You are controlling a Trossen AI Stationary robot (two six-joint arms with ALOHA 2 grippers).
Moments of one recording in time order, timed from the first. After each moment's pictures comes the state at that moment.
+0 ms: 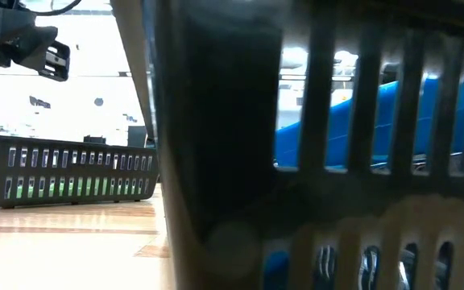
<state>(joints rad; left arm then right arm) -0.50 0.04 0.01 0.07 -0.19 0.02 -0.07 0.01 0.01 0.01 -0.01 0.31</state>
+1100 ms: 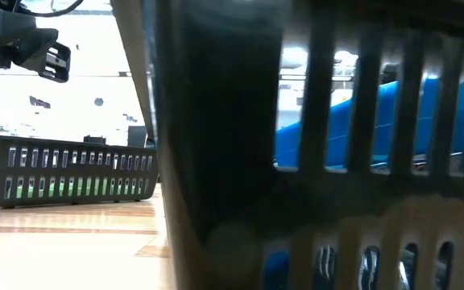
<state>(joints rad) -0.50 0.07 0.01 0.08 -0.19 0.02 -0.07 0.01 0.01 0.01 -0.01 0.31</state>
